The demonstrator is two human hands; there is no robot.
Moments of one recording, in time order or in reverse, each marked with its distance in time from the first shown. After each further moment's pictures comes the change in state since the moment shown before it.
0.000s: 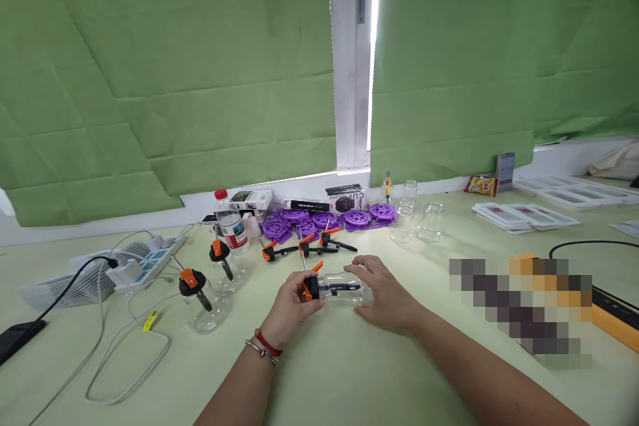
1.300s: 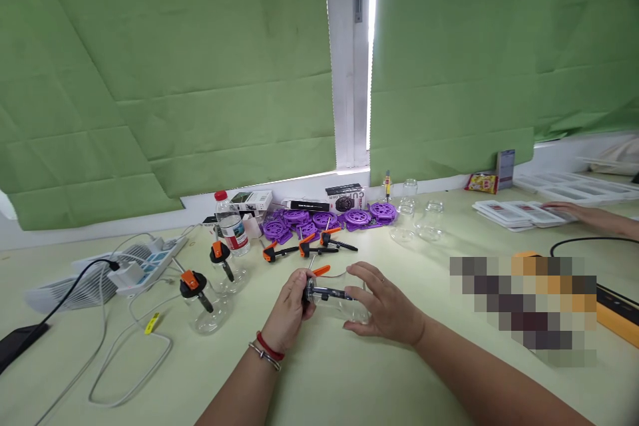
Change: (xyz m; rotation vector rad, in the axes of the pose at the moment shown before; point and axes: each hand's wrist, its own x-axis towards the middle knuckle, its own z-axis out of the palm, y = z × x) left_hand -0.011 0.028 0.015 -0.227 0.060 -0.115; right_hand -0.003 -0.003 0.007 -0.229 0.300 -0.632
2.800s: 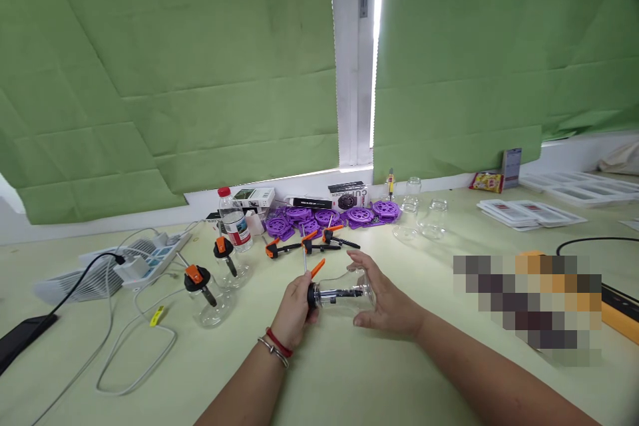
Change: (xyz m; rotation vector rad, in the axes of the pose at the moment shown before) left_hand 0.002 -0.013 0.003 0.038 0.115 -0.212; right_hand -0.006 0.001 0.001 0.721 -0.175 0.568
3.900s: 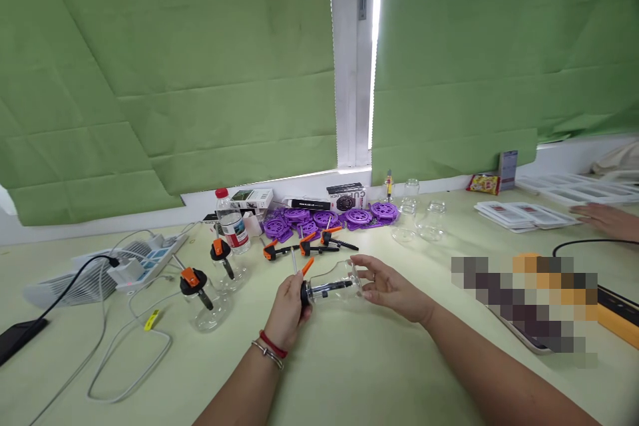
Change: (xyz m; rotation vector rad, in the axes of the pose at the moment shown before) left_hand 0.002 0.005 -0.006 -0.002 0.122 -0.014; right_hand 0.001 0.011 -0.022 0.539 -0.048 0.243
